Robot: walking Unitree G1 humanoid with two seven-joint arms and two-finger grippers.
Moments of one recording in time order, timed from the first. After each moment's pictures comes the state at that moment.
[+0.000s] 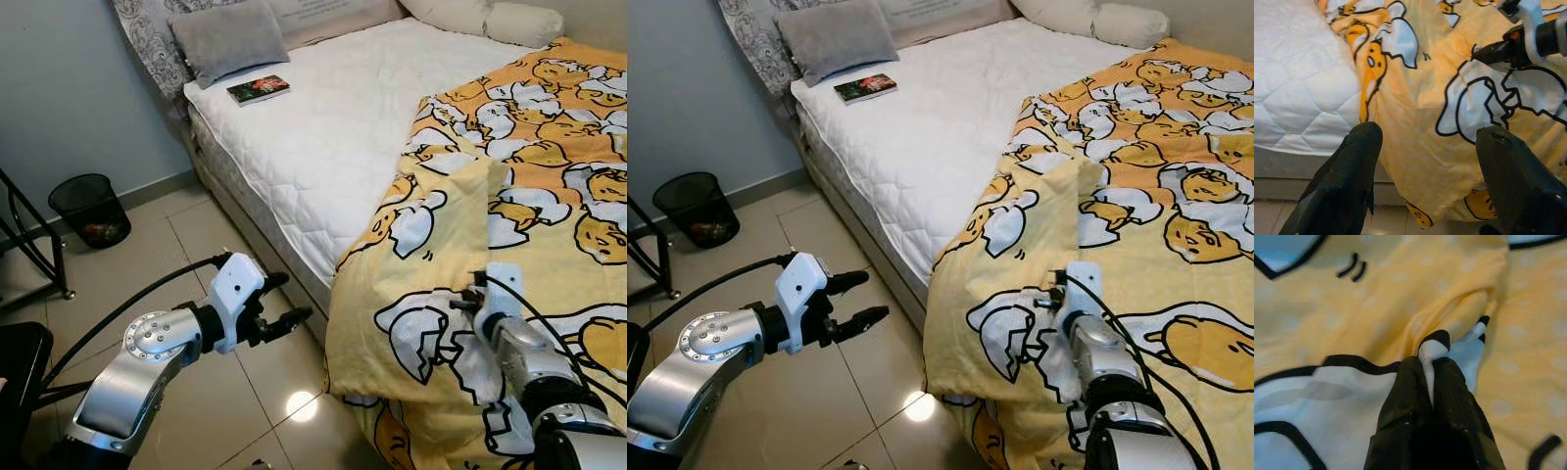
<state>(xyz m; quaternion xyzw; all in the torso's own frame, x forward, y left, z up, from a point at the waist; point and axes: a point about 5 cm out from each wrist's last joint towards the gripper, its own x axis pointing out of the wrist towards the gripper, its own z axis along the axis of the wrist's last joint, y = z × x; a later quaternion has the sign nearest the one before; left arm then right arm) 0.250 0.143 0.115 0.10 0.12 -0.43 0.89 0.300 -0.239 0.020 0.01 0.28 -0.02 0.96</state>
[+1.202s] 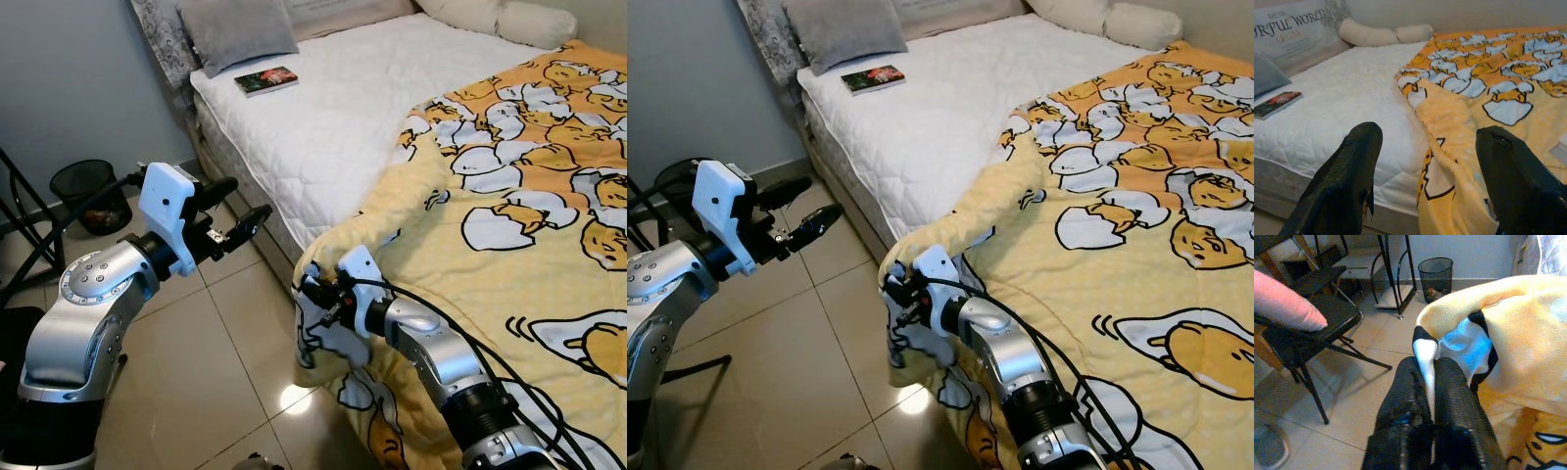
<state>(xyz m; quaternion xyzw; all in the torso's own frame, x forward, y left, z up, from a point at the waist) 0.281 0.180 0.195 0.07 -0.01 -0.32 0.94 0.288 -0.061 0.067 0.02 0.17 0.44 0.88</state>
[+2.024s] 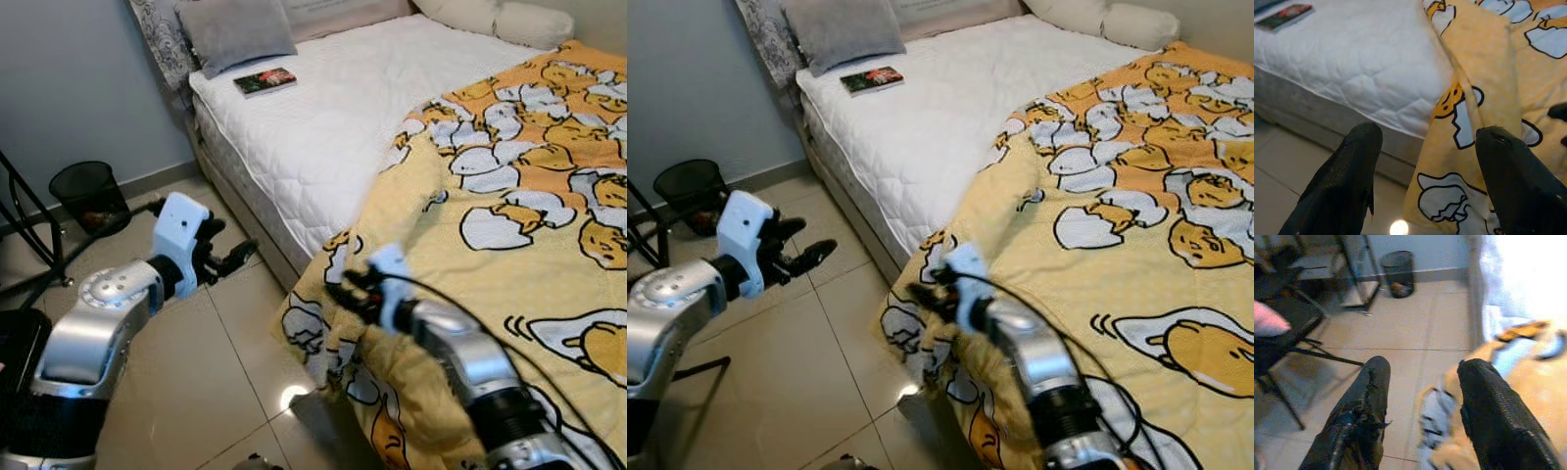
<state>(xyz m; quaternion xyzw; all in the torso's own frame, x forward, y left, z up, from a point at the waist) 0.290 0.190 0.146 0.09 0.14 -0.26 0.95 0.294 -0.107 0.066 0.01 0.19 0.36 0.91</state>
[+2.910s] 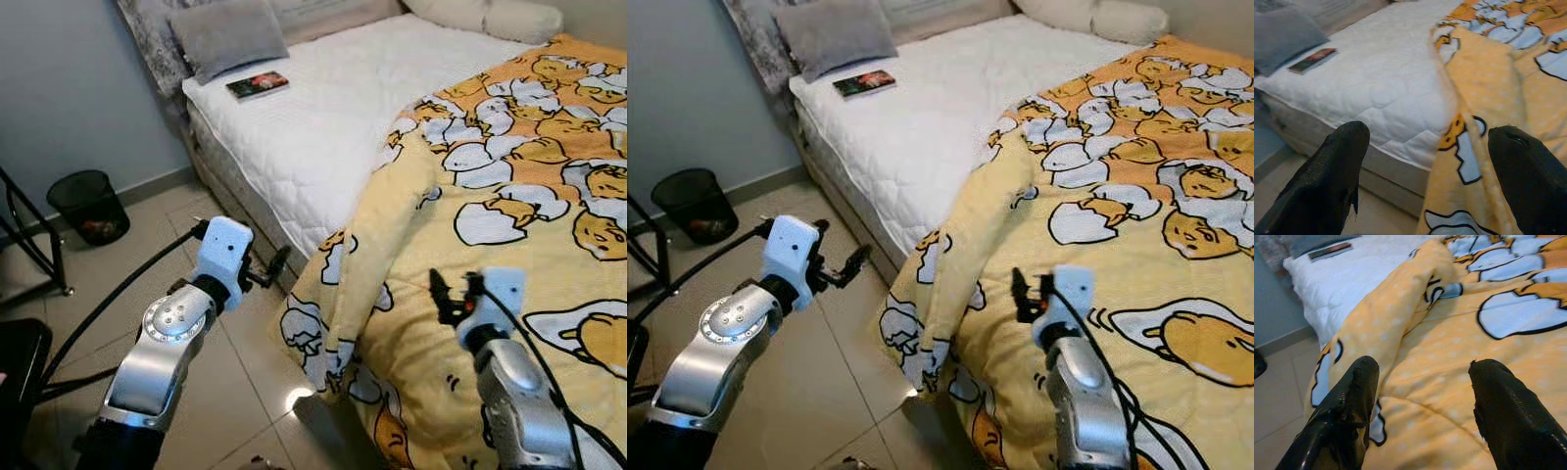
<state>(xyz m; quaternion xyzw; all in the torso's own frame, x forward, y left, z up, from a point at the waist) 0.282 0.145 0.128 0.11 0.05 -0.20 0.97 0.253 -0.189 0.067 0.05 0.11 0.00 0.99</state>
